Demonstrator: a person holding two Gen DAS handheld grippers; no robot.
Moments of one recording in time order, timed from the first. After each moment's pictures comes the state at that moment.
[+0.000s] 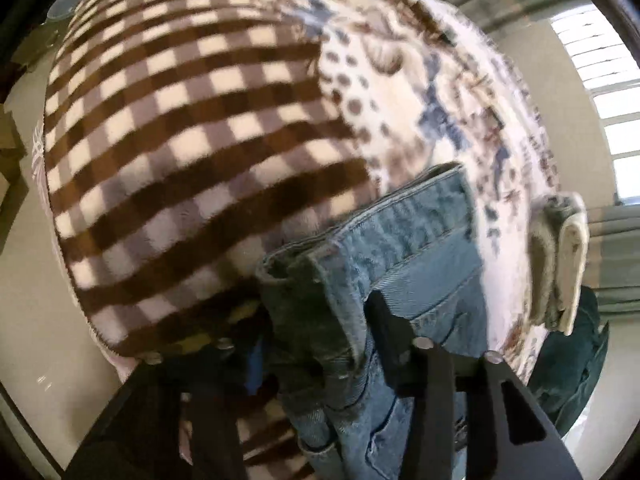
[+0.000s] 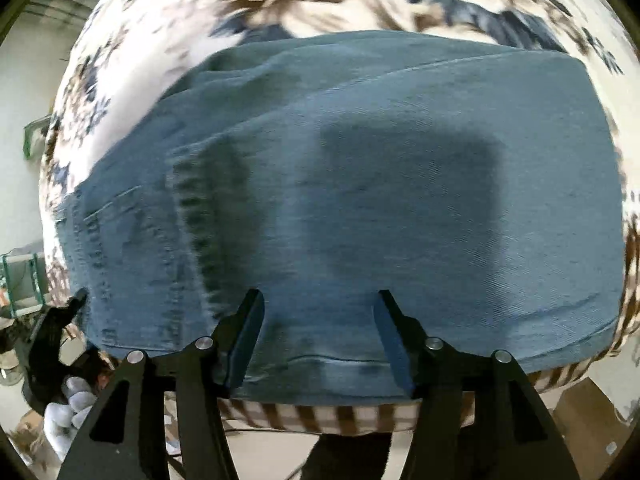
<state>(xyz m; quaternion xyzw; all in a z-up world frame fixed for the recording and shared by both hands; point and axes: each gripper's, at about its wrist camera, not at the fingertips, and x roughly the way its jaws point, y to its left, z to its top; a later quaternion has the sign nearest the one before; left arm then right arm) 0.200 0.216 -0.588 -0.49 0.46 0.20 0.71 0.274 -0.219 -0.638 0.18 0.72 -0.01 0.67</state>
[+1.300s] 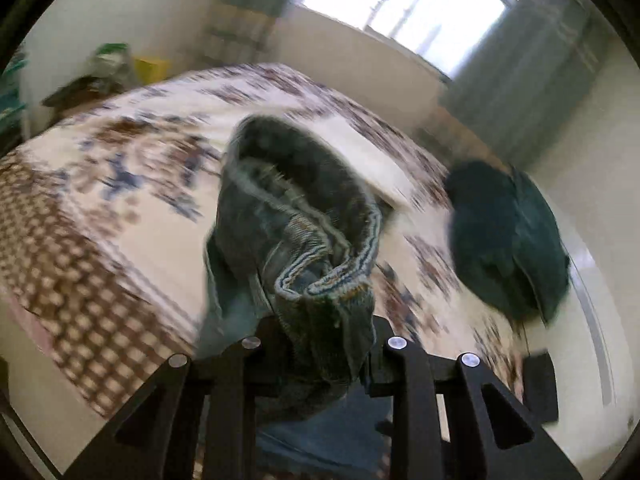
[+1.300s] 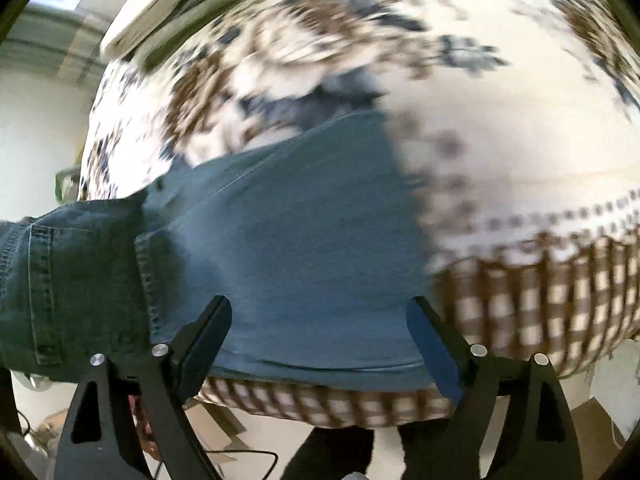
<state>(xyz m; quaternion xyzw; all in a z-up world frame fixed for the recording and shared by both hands) 0.219 -0.110 -0.374 -0.25 0.37 0.00 0.89 0.236 -0.427 -0.575 0.25 0.66 0.00 0.71</state>
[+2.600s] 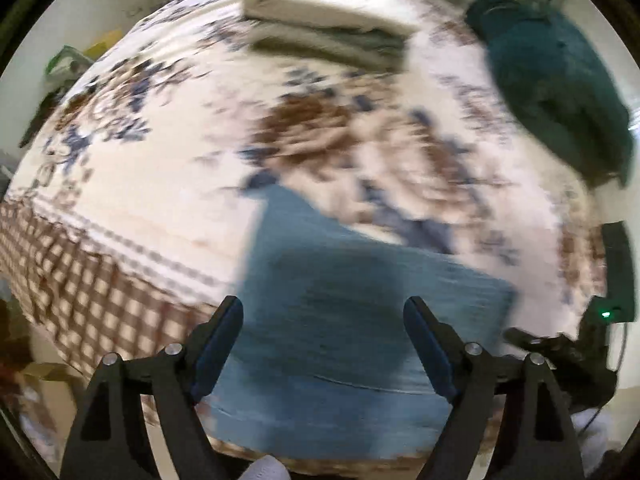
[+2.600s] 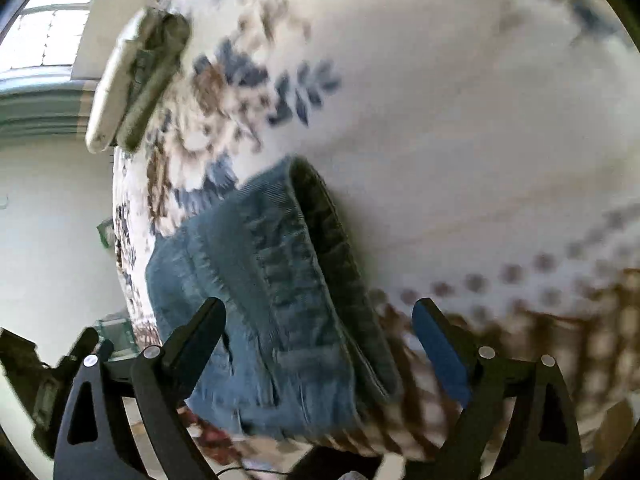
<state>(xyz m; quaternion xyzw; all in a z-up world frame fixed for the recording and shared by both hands) 0.298 -0.187 -0.481 -0.06 0.58 0.02 0.81 0.247 -0.560 -0.662 0.41 0.64 0.06 0.65</state>
